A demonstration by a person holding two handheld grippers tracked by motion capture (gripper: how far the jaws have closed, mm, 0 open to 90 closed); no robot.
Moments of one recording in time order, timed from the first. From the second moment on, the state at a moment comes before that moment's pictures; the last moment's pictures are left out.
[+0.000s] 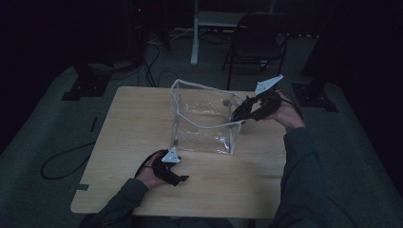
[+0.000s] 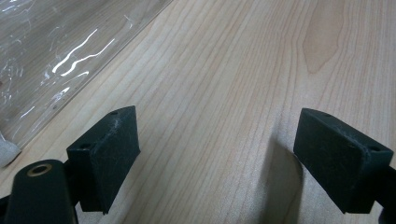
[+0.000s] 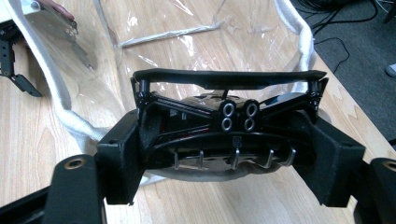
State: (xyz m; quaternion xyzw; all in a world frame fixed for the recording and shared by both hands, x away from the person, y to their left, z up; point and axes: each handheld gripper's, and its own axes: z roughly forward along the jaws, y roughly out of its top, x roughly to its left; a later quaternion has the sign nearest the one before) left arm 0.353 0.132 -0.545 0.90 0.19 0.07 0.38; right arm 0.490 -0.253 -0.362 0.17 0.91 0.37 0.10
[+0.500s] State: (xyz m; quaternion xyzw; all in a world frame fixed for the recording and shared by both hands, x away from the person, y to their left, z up) left arm 0.353 0.132 -0.545 0.90 0.19 0.07 0.38; right arm 0.488 -0.260 -0.372 0.17 0.90 0.39 0.10
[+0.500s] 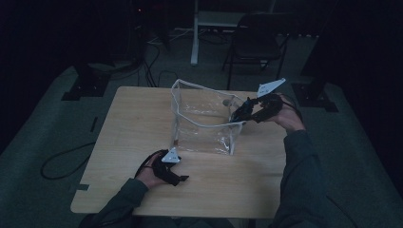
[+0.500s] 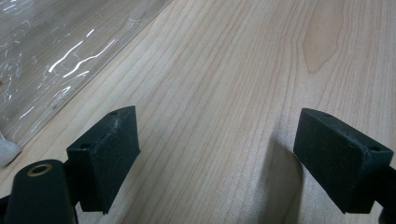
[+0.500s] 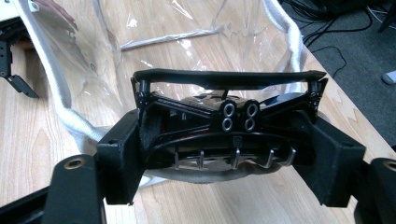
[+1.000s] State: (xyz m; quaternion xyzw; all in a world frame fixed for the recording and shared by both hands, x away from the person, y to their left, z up) left arm 0.352 0.132 -0.545 0.90 0.19 0.08 0.38; right arm 0.487 -0.263 -0.377 0.18 0.90 0.39 0.10
